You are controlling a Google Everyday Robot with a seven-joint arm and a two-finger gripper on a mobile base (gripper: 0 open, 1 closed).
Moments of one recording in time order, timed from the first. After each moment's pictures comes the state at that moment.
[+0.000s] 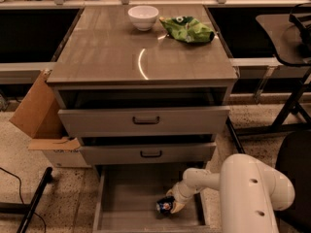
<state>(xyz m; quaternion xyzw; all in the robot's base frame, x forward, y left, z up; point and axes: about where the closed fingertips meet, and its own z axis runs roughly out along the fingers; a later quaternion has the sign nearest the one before) 0.528 -0.086 0.132 -0.79 0.58 0.15 0.16</state>
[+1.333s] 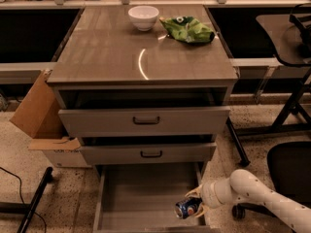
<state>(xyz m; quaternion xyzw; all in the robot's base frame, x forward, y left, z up) 0.460 -0.153 0.335 -0.80 0.47 0.14 0.35</state>
